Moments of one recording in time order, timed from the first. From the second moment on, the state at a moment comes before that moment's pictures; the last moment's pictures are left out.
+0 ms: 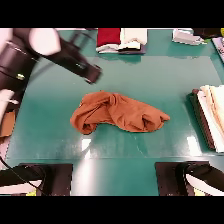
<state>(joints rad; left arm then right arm) -0.53 -1.37 1.80 1.55 -1.44 -1.54 0.33 -1.08 1.82 -1.59 1.27 1.71</state>
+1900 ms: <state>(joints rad) -0.25 -1.58 1.48 1.38 -1.19 -1.43 0.01 -1.11 0.93 -1.35 1.31 1.66</state>
